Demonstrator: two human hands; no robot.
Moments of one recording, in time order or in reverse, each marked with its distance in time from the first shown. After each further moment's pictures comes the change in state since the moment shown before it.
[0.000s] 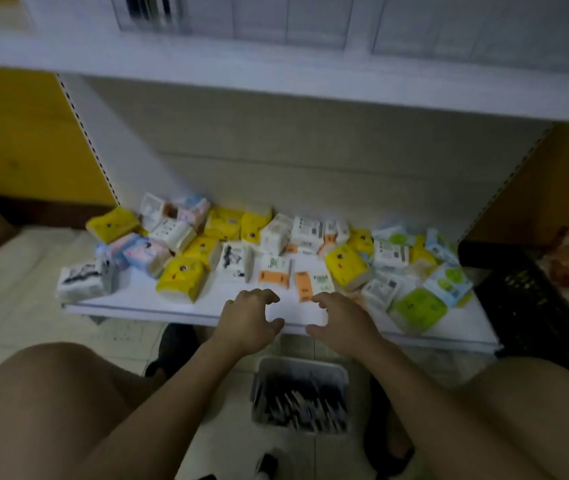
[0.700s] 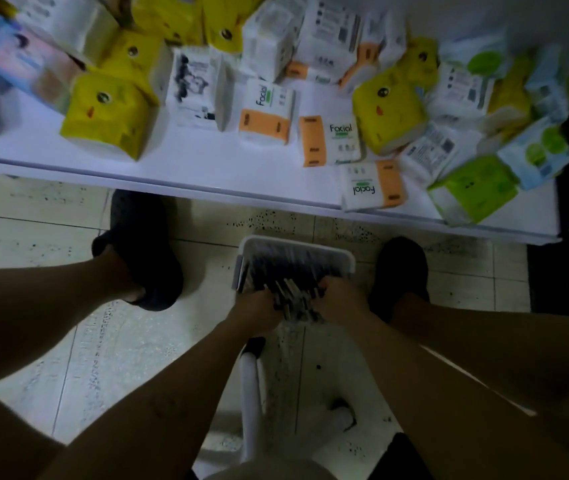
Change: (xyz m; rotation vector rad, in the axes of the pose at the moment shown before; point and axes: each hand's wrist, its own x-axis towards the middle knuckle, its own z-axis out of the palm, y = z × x) left_hand 0.014 -0.079 0.249 -0.153 -0.683 -0.304; right_hand 0.038 0.117 0.206 0.017 -0.523 0.430
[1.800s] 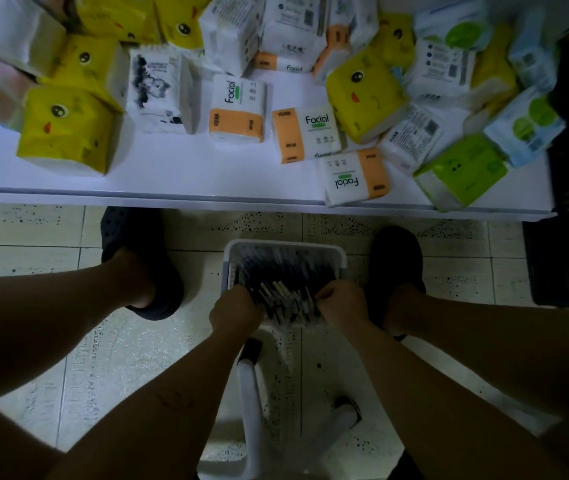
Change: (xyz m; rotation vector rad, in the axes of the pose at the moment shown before) left_hand 0.017 -0.005 0.004 -0.088 0.195 -0.308; right_hand 0.003 0.021 0.013 0.409 0.158 0.191
